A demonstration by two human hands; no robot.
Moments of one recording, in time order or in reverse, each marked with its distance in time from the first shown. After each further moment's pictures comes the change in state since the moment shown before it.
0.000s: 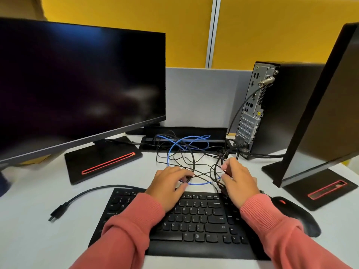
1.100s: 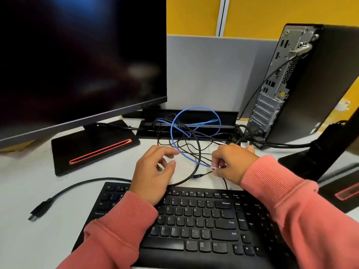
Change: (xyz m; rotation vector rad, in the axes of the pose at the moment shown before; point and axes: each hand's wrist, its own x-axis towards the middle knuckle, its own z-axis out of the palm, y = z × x) left_hand 0.000 -0.007 -0.010 -0.433 0.419 -0.144; right_hand 0.062 -0.025 0.001 -0.522 -0.390 -0.294
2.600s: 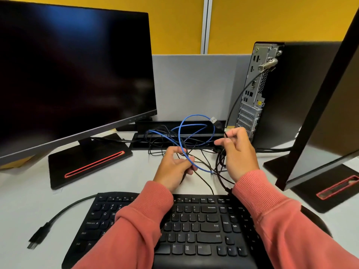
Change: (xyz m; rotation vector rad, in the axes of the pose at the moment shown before) left_hand 0.034 0.034 0.065 -0.428 -0.172 -0.477; right_hand -0.016 0.013 -0.002 1.016 0.671 0.281
